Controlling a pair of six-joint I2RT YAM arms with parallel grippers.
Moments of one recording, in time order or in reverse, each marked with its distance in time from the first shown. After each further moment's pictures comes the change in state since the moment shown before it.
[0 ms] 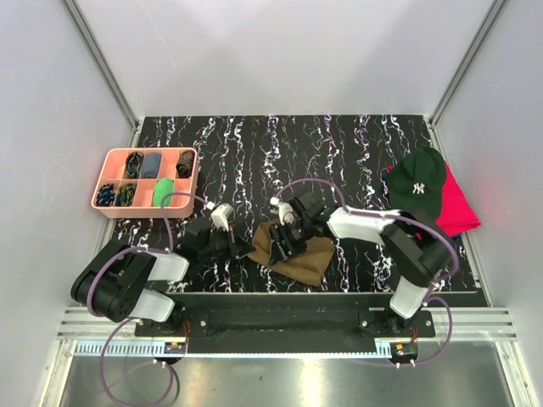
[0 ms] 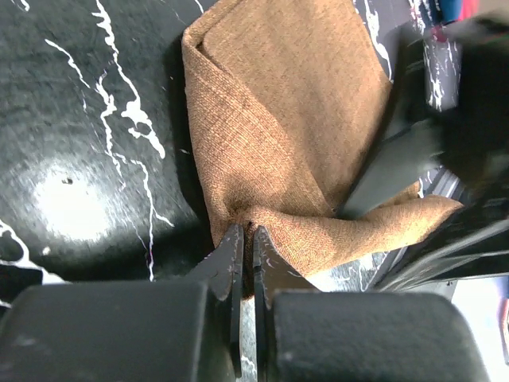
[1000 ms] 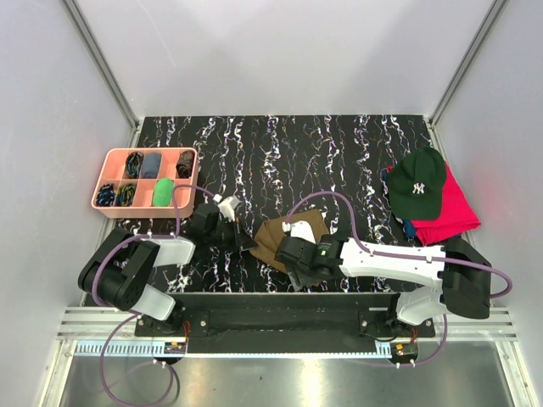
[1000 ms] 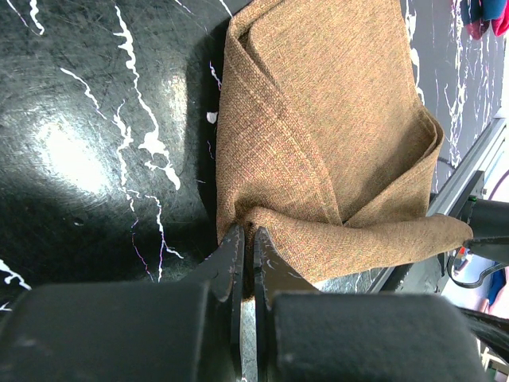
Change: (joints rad) left arm 0.001 0.082 0.201 -0.303 0.006 0.009; right arm 0.454 -0.346 0.025 -0.623 0.948 0.406
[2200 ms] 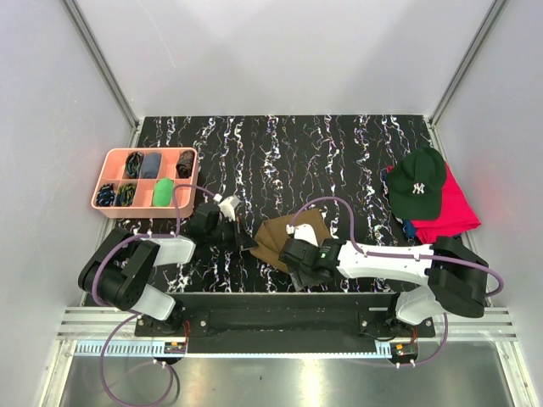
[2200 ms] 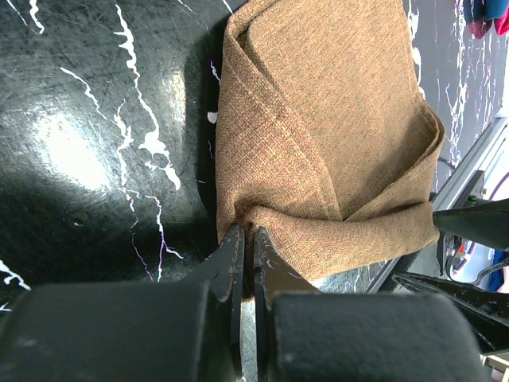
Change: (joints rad) left arm 0.000 0.002 0.013 -0.025 0.002 0.001; right arm -0.043 0.030 -0.130 0.164 0.010 -0.013
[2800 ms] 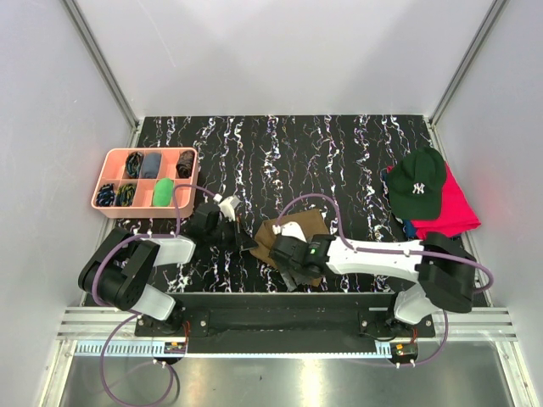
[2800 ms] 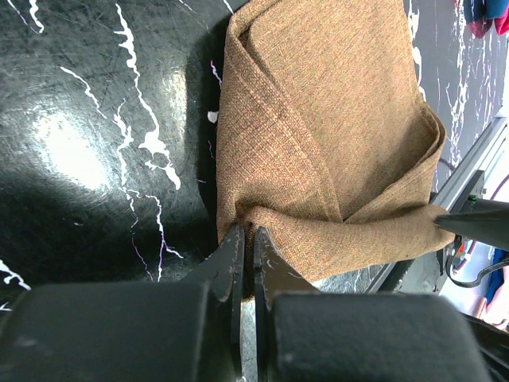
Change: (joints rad) left arm 0.000 0.000 0.000 -0.002 0.002 0.000; right arm 0.016 0.059 0.114 -0.046 -0.008 -0.123
